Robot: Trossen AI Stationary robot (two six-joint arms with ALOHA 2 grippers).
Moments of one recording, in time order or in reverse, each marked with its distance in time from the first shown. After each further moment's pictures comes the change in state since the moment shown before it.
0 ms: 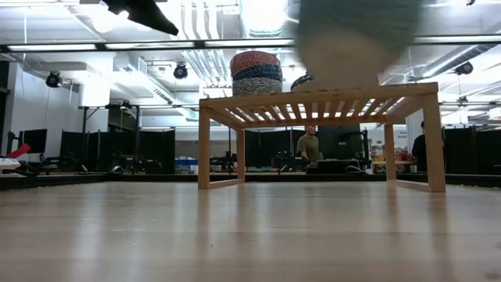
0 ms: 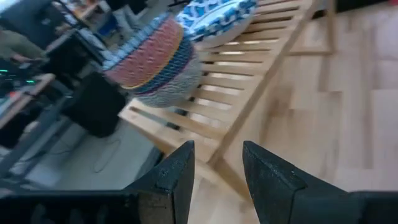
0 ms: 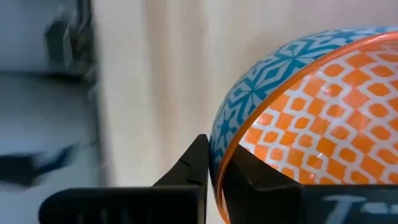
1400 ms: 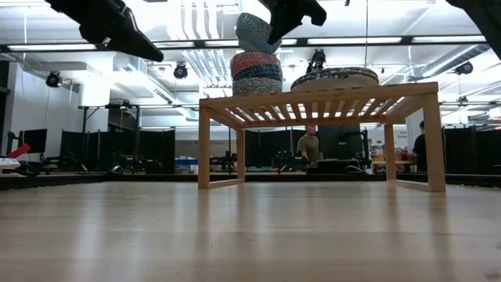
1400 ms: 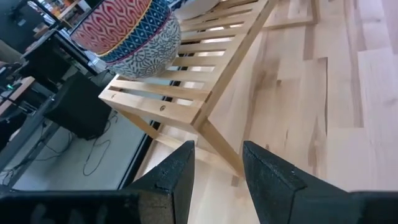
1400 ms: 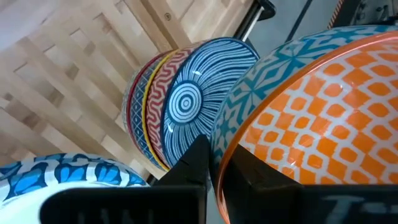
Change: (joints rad) left arm 0.001 -0.113 -0.196 0.069 0.063 0.041; right arm -0.846 -0.033 0.475 -0.118 0.145 -1.664
